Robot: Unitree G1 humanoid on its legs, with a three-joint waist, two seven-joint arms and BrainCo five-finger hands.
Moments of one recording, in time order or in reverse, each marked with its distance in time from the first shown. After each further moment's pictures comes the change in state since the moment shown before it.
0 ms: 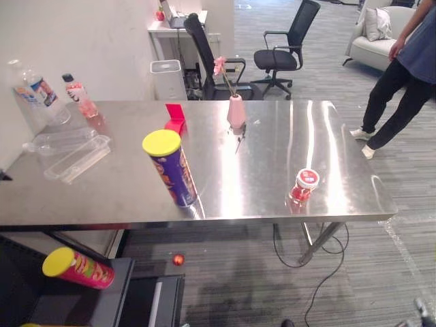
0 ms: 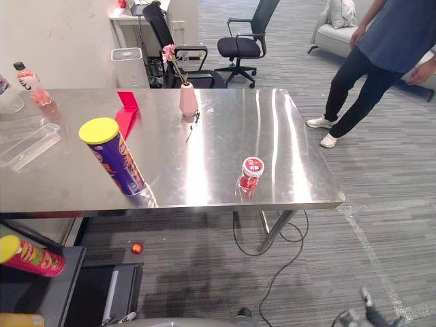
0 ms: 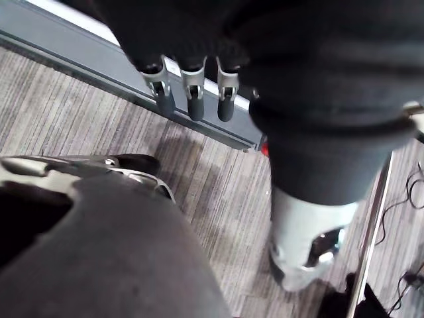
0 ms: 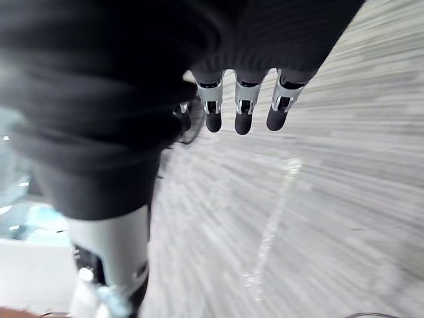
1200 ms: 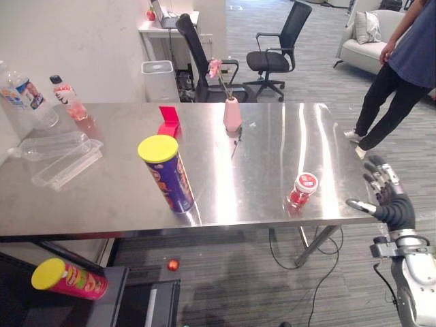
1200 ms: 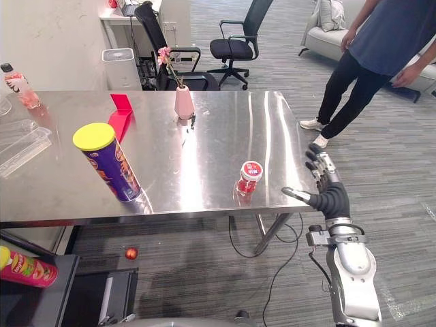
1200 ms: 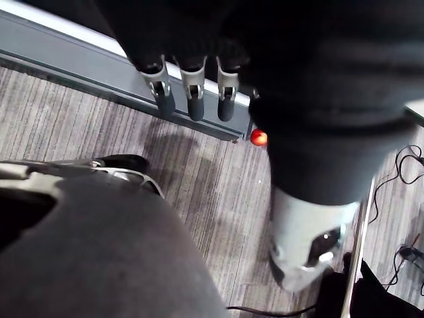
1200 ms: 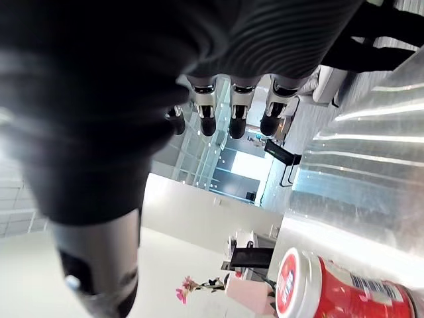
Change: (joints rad) left arm 0.038 0.005 -0.023 -0.042 0.033 -0.019 0.008; right arm 0.078 -0.114 0.440 -1.006 -0.126 0.074 0.592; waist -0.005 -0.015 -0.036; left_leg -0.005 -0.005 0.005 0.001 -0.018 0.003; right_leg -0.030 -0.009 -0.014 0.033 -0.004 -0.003
